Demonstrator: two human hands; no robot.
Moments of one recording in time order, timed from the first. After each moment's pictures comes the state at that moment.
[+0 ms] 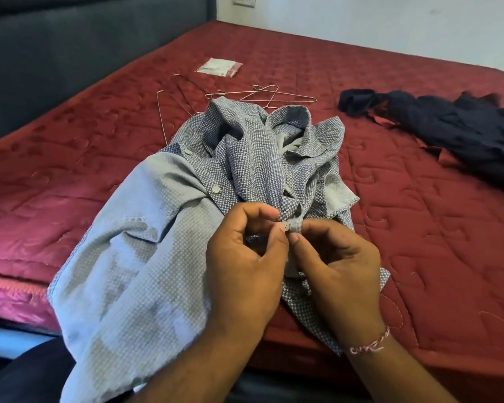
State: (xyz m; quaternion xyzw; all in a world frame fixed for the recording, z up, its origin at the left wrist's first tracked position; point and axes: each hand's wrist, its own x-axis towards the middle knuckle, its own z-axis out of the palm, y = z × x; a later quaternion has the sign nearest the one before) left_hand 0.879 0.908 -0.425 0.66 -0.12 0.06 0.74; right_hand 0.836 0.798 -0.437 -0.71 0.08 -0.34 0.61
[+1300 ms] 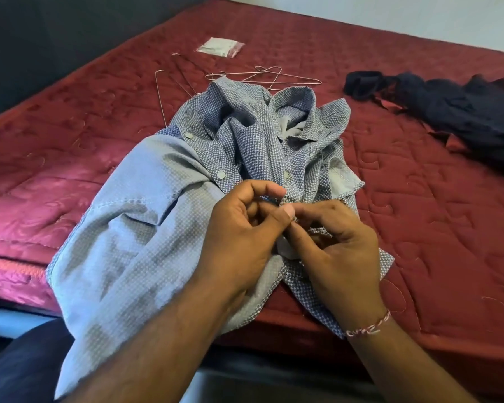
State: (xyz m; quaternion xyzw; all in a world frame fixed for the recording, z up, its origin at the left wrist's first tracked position) left_hand 0.901 0.920 -0.422 0.55 -0.15 -0.18 0.80; right_hand 0.838 0.792 -0.445 -0.81 0.06 -0.35 0.47
